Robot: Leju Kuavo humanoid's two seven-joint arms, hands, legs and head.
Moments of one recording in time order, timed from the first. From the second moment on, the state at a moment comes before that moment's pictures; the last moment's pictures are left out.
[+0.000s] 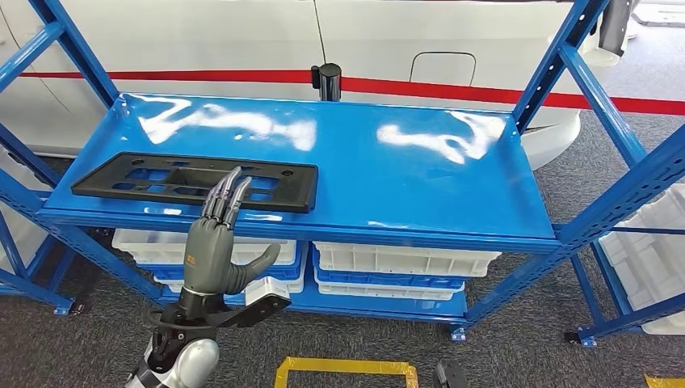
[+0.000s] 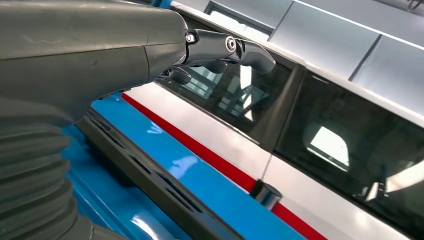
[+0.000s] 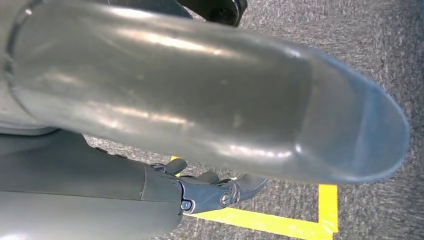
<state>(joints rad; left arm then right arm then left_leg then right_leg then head) -0.09 0.03 -0.48 -1.46 -1.03 0.49 -0.19 -0.04 -0.04 0.39 -0.25 -0.44 -0.07 -0.20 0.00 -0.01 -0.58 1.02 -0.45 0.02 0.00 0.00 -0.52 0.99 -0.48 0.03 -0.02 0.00</state>
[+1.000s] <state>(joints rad) -0.16 0.07 -0.42 -1.33 -1.08 0.39 -0.11 -0.03 -0.03 0.34 -0.23 -0.45 -0.07 -0.20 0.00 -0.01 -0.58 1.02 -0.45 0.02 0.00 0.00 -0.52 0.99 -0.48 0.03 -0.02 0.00</state>
